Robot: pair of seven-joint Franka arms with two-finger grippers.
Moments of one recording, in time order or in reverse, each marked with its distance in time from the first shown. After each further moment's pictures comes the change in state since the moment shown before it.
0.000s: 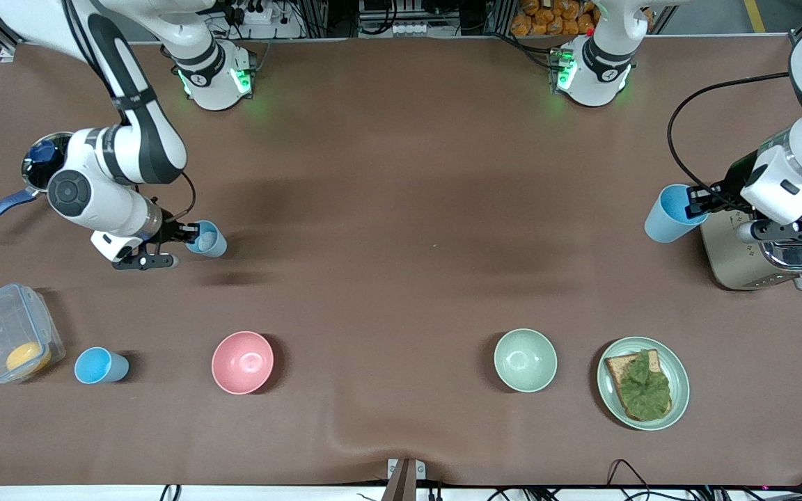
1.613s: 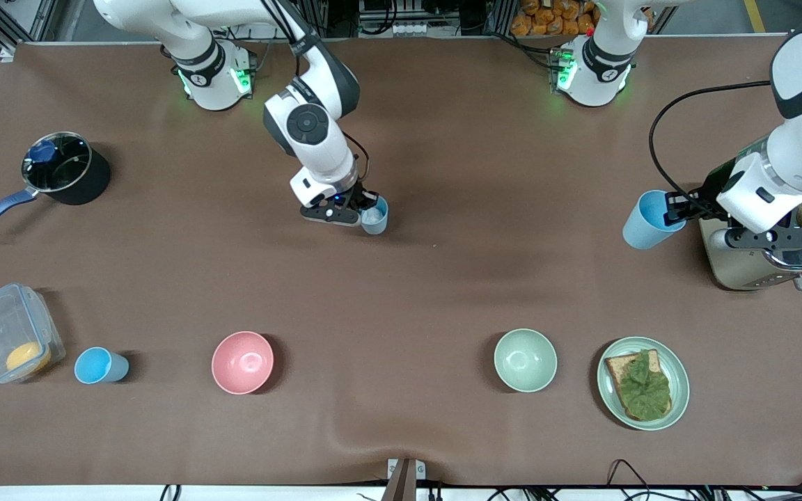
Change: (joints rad) left arm -0.021 0.043 -0.021 0.046 -0.022 0.000 -0.001; right arm 0.672 0.191 0.011 0.116 0.067 0.297 0.893
